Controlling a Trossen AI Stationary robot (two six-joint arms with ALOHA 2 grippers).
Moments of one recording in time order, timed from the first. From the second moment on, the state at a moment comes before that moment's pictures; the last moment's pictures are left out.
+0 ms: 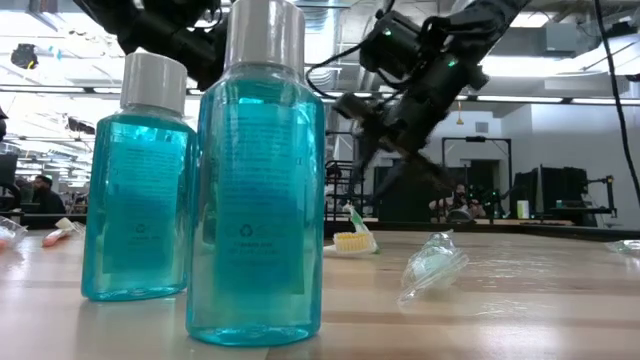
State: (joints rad) left arm 0.27 1.17 0.68 0.04 0.01 -0.40; right arm -0.07 1.74 0.99 -0.18 0.03 1.26
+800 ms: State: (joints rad) left arm 0.28 1.17 0.67 0.07 0.01 -0.40; right arm -0.07 1.83 1.02 -0.07 -0.03 1.25
